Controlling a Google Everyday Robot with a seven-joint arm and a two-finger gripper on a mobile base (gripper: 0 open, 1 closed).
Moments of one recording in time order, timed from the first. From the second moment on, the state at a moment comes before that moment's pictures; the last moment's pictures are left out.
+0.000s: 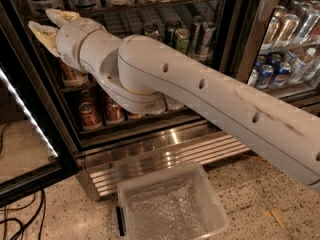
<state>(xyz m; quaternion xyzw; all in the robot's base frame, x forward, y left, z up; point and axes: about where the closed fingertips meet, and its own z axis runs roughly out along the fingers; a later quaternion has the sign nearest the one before) 0.592 0.221 1.037 -0.37 0.55 0.24 0.71</state>
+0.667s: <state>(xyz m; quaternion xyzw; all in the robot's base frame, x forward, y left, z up) 0.612 0.217 1.041 -0.37 0.57 0.20 0.71</state>
